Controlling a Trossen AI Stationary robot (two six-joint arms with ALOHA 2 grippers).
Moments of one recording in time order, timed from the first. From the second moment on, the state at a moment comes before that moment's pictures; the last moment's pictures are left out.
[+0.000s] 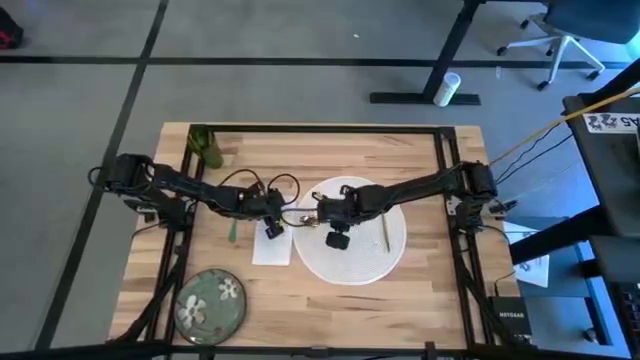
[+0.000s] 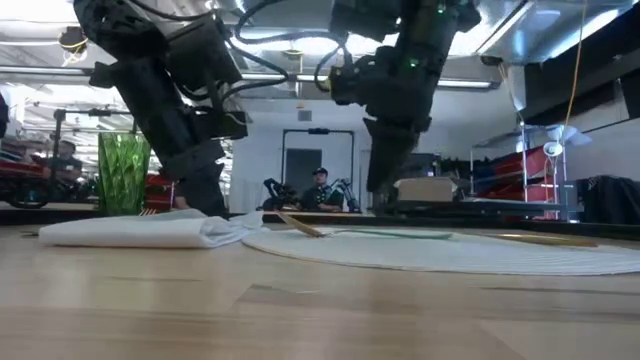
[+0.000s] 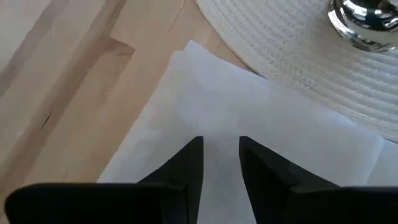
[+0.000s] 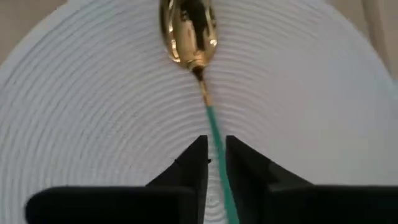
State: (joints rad) left arm -0.01 1.52 0.63 -0.15 -0.35 -0.35; right arm 0.06 1.89 1.33 -0.69 0.13 0.21
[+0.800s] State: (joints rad) left arm -0.01 1.52 0.63 -0.16 -0.36 -0.34; right arm 0.01 2.00 1.33 -0.57 -0.02 0.01
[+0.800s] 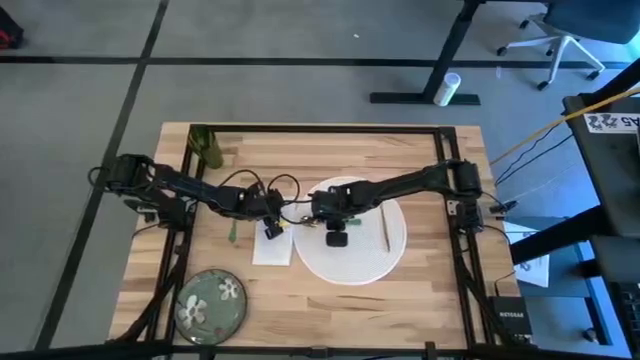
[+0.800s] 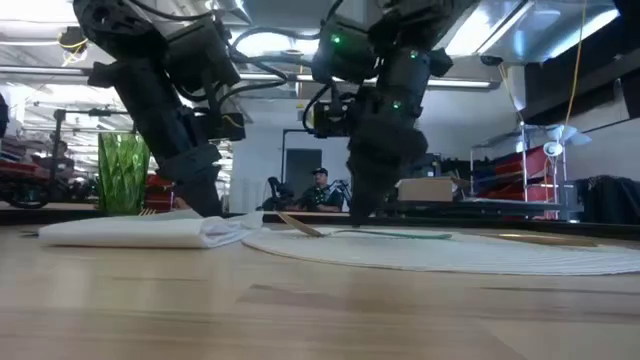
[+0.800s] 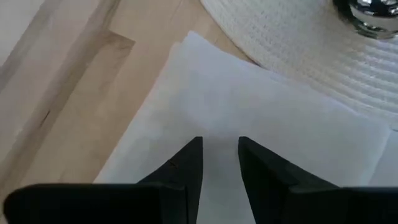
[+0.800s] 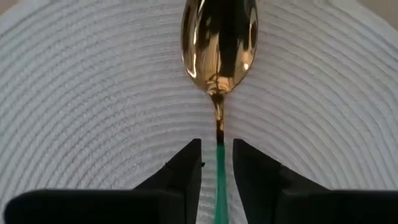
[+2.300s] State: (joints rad) left arm -0.01 1.52 0.63 -0.18 -0.36 -0.34; right arm 0.01 2.05 1.54 -0.81 -0.01 0.05
